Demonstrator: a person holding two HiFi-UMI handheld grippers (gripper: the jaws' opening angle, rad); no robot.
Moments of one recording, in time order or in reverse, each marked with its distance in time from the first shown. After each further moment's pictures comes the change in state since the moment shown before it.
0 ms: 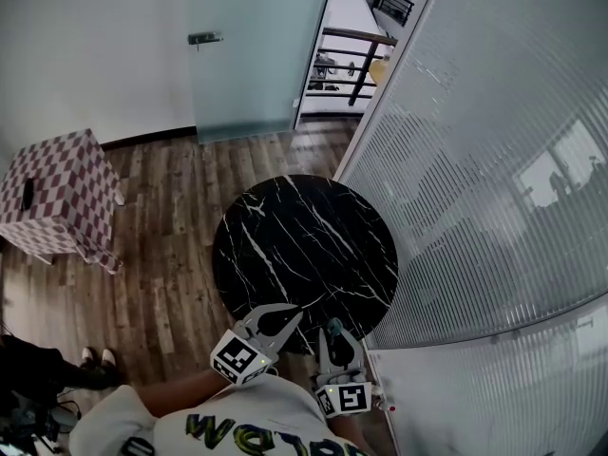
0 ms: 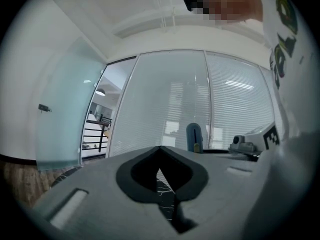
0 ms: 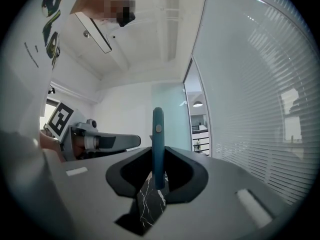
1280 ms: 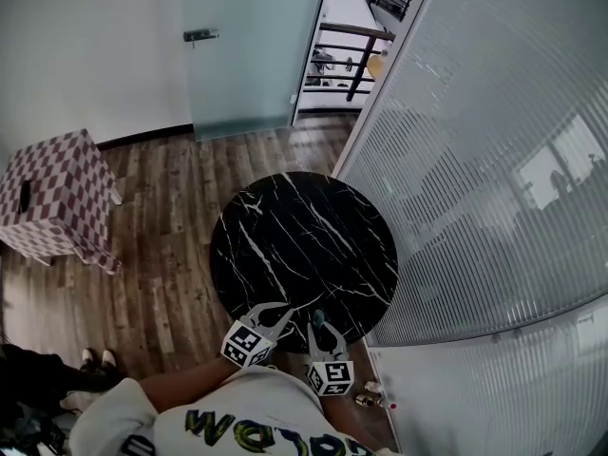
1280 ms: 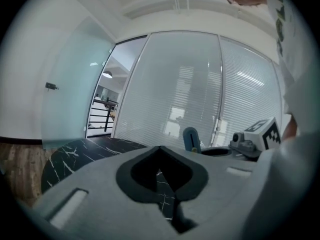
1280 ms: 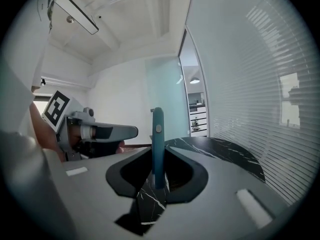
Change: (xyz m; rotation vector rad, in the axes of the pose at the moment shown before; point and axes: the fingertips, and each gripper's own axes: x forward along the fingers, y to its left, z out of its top) left arm 0.026 0.044 -0.131 -0.096 0.176 0.043; right arm 0.027 -0.028 -0.153 0.088 0.264 -0.005
